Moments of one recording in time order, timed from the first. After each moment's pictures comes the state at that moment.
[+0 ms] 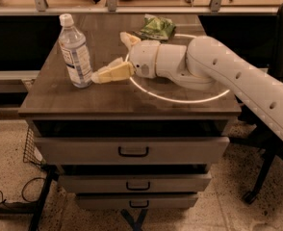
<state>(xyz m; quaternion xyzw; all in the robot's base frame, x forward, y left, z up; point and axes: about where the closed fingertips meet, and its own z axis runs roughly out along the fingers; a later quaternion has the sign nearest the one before) 0.629 0.081 0.924 -0.46 0.57 0.37 0.58</state>
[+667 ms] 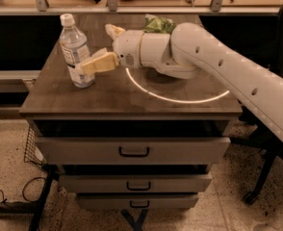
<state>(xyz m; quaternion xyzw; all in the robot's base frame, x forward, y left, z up) 0.637 0.121 0.942 -0.47 0.57 0.38 0.57</state>
